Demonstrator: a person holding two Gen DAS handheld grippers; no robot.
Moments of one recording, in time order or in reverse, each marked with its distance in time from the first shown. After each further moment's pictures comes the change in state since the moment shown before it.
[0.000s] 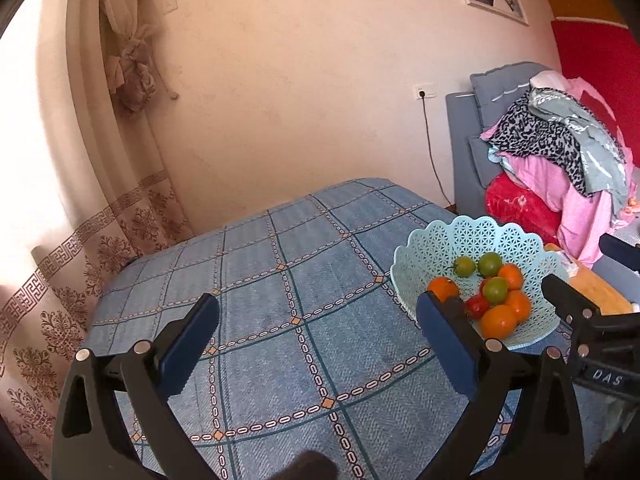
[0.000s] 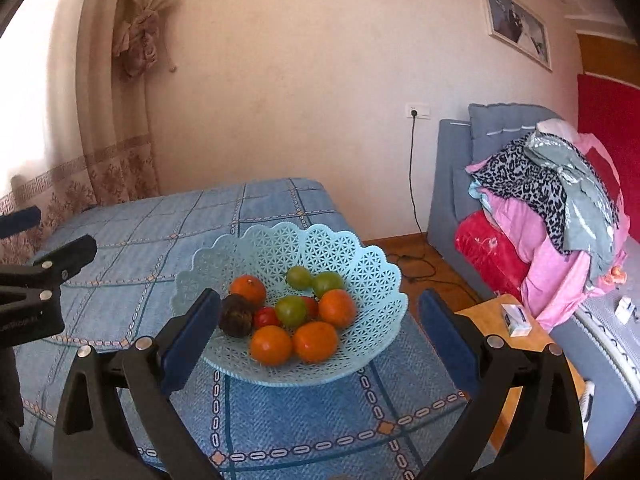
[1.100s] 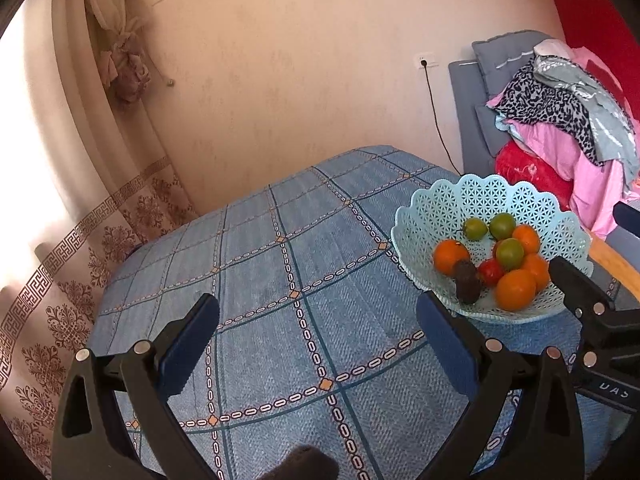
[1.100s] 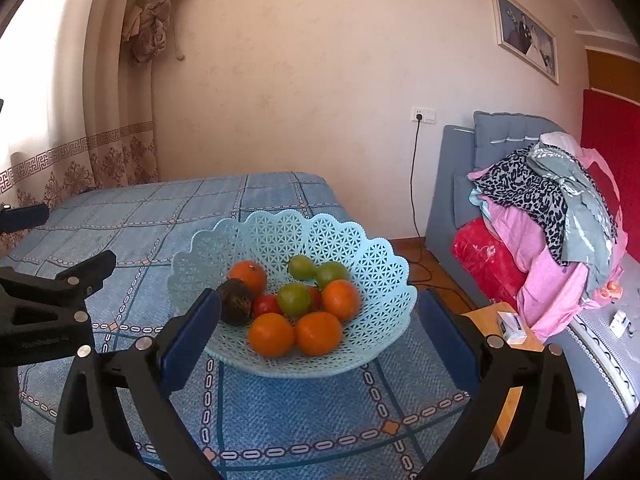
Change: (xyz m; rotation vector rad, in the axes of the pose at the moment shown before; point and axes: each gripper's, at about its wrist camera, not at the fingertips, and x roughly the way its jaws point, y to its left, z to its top) left arm 0.026 -0.021 -0.017 0.049 0.089 0.037; right arm 0.012 0.009 -0.014 -0.050 0.000 -0.014
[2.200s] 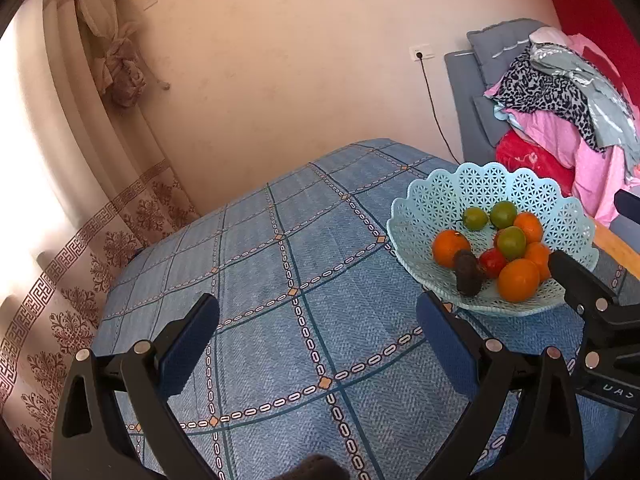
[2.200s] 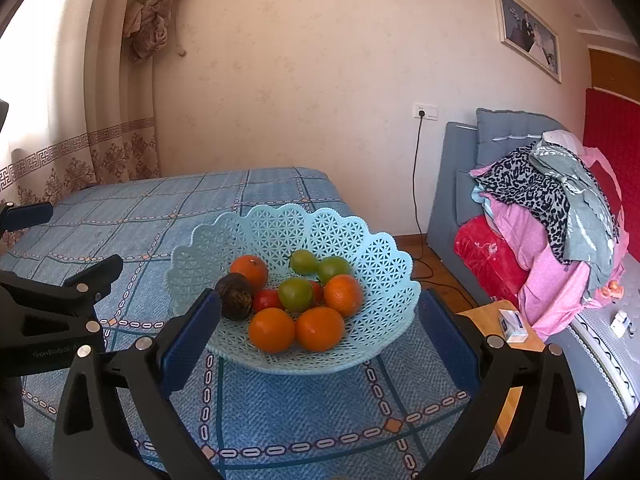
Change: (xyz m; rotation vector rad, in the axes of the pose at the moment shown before) left arm 0.005 -0.011 -0.003 0.039 0.010 0.015; right arm 0.003 0.001 -0.001 -0.002 0.013 0.004
